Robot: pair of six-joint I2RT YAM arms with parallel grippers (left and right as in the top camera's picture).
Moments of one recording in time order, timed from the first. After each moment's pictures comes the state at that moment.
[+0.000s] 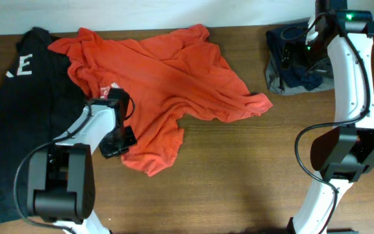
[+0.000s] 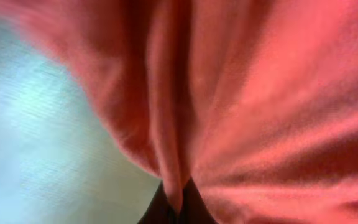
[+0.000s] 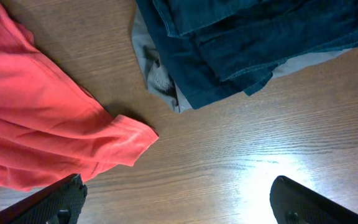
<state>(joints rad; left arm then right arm) -0.12 1.87 1.15 -0.99 -0.08 -0.49 -0.11 2.13 2.25 -1.43 0.01 0.11</state>
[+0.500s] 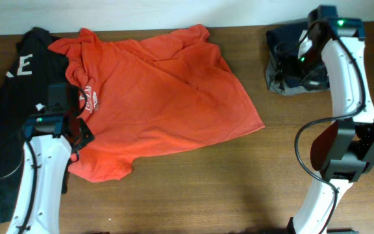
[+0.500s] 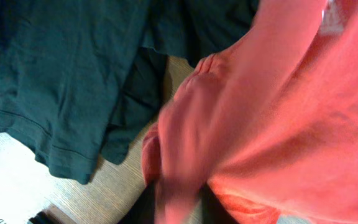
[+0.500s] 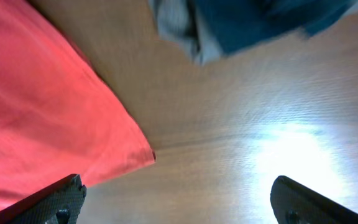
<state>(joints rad) 0.09 1.40 1.18 -1.10 -0.34 -0.47 -0.11 2.13 2.08 -1.44 -0.07 0.10</state>
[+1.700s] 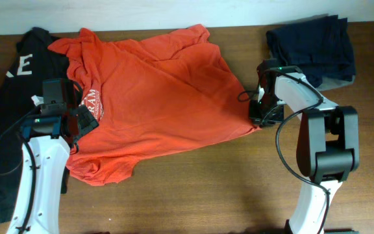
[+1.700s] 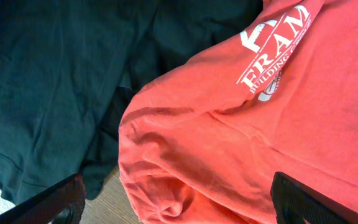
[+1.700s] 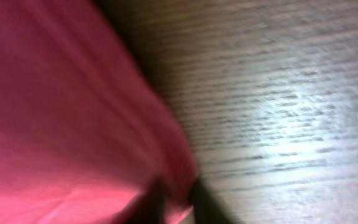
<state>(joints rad) 0.10 1.40 1.18 -0.96 -0.31 -0.47 0.07 2.12 1.49 -1.03 -0.06 0.26</state>
